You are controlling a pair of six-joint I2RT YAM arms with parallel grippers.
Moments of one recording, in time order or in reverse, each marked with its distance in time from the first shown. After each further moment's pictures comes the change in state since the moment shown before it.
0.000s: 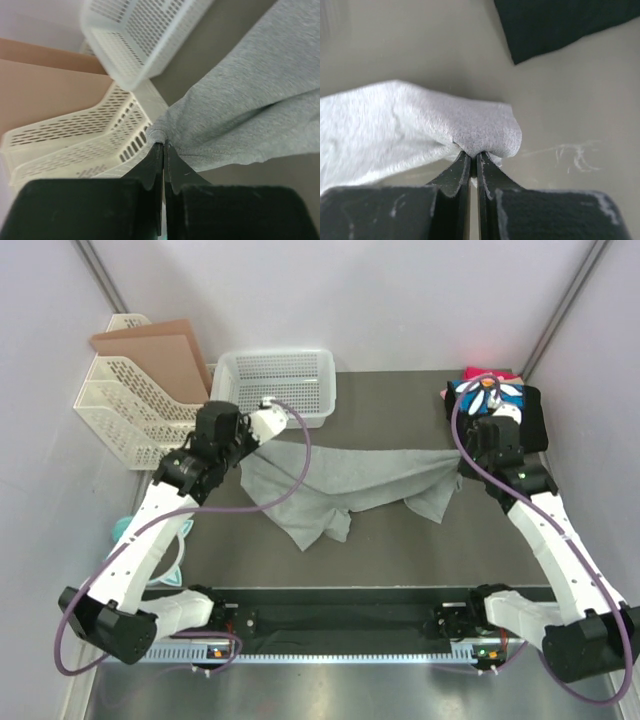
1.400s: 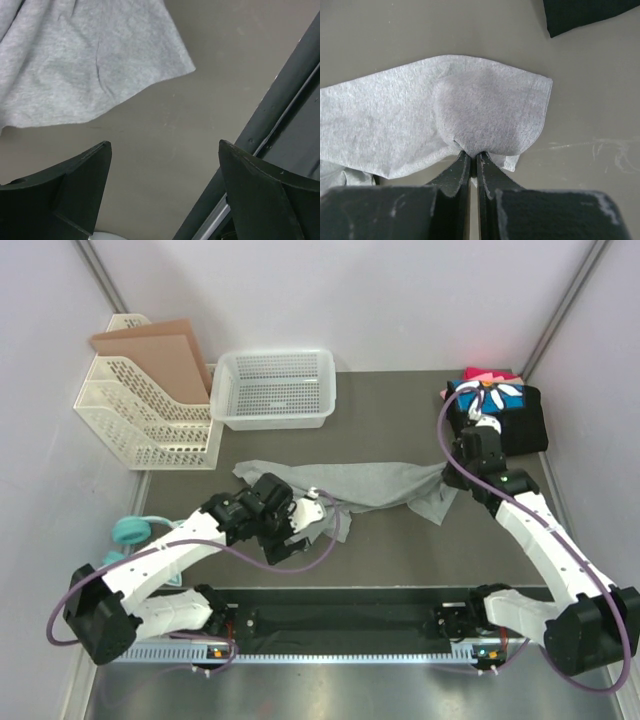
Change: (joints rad) left arm -0.325 -0.061 -0.463 -0.144 0.315 -0.266; right arm 0.053 0.027 -0.132 0.100 -0.078 0.059
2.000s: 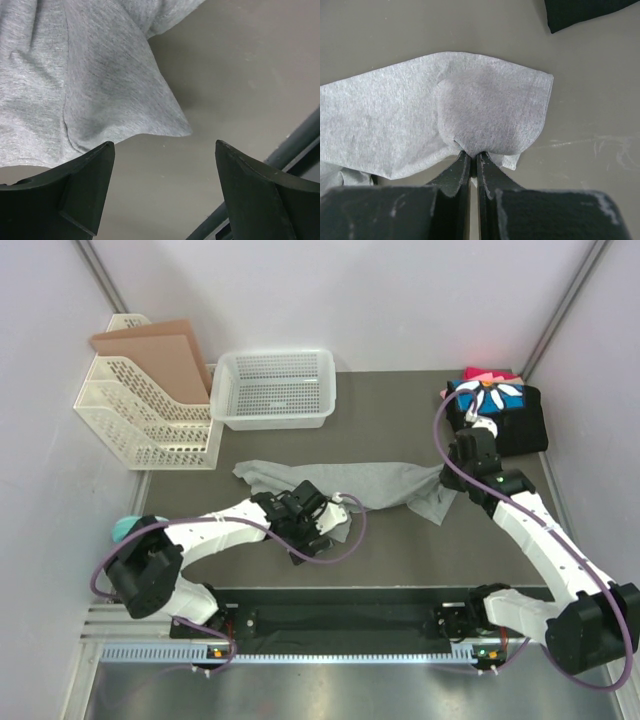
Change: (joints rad) left arm -0.115 0.309 0.000 0.204 -0.085 -0.155; right arm 0.033 0.007 -0.009 -0.003 0.033 0.021
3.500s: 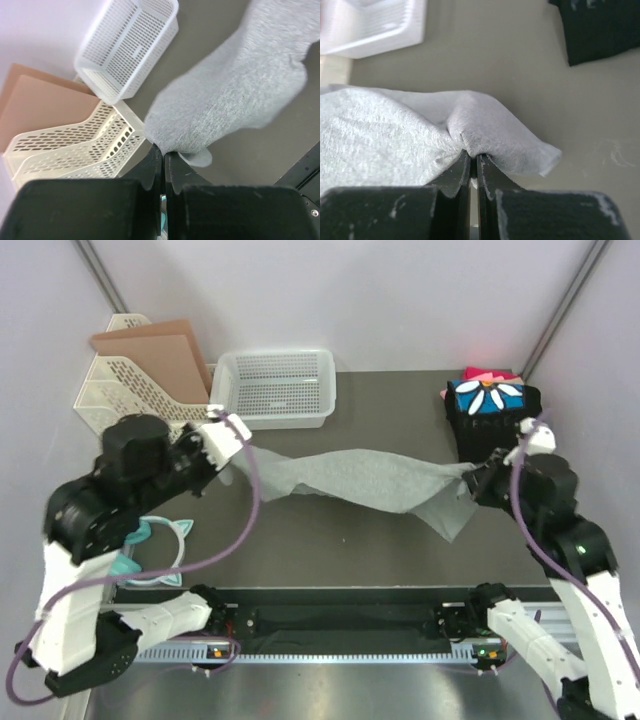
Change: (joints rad) left arm 0.271 -0.351 0.962 -0.638 -0.069 0.230; right arm 0.006 -0.389 0.167 -0.254 -0.114 -0.037
